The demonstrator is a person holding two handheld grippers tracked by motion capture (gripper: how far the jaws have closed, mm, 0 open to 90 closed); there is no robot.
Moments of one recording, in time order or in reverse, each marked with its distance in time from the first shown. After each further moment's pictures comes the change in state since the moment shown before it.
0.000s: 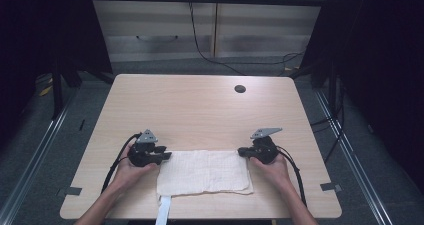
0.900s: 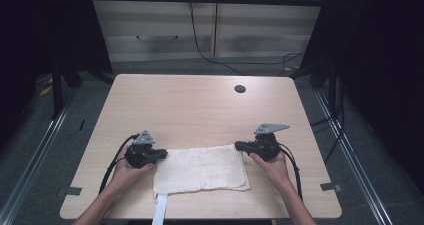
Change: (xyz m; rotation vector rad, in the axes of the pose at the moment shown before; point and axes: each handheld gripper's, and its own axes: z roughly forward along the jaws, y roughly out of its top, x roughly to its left) left arm 0.004 -0.005 -0.006 0.000 -0.001 0.008; right arm 0.014 0.019 -0.023 -0.163 0.069 0.020
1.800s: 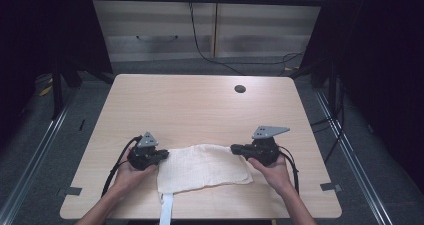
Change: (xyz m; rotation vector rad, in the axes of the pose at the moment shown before) left arm -0.013 0.002 0.002 0.006 0.065 0.024; right arm 0.032 0.012 -0.015 -0.017 0.061 -0.089
